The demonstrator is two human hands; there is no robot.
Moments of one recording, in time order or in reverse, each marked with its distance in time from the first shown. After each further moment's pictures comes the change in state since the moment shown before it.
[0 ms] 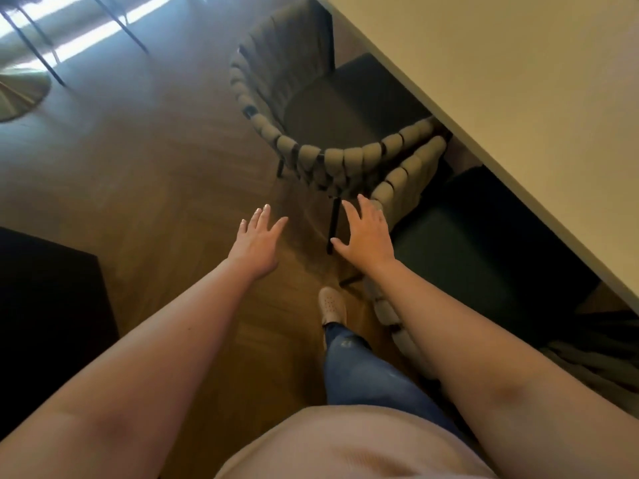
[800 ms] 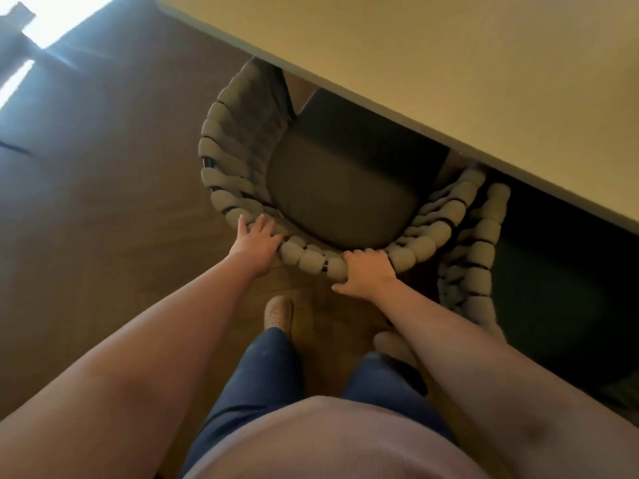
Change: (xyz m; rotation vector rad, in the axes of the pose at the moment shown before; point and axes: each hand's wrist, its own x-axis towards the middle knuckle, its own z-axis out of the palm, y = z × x) left_hand 0.353 -0.164 -0.126 0.583 -0.149 0.490; right_hand 0.279 -0.094 0.019 -0.099 -0.425 0.328
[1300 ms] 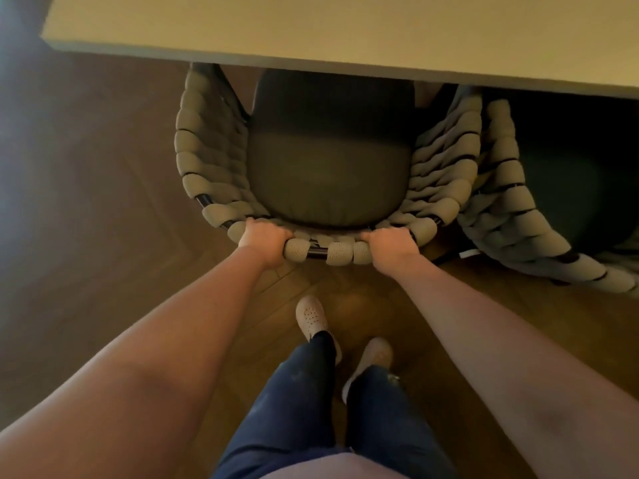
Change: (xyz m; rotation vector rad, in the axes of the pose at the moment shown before) left_hand 0.055 -0.097 -0.001 0.120 0.033 0.400; right_hand 0.035 -0.084 -0.004 0.138 0.001 0.403
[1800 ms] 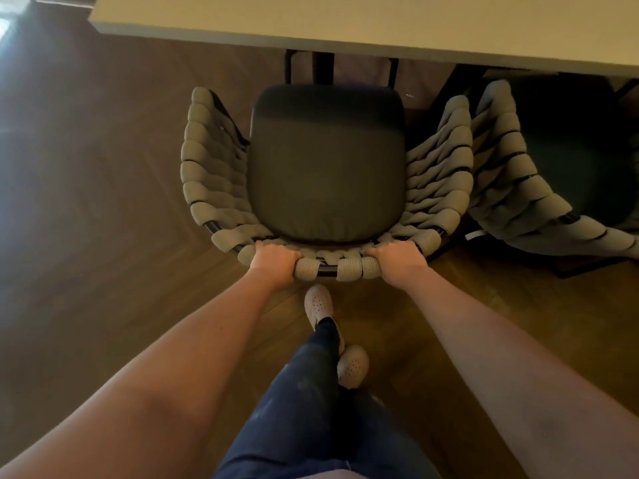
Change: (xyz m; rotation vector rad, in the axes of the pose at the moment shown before) left_hand -0.090 0.025 0.075 -0.079 -0.013 -0.003; right_hand -0.075 -0.049 0.058 -0.023 0.047 -0.042
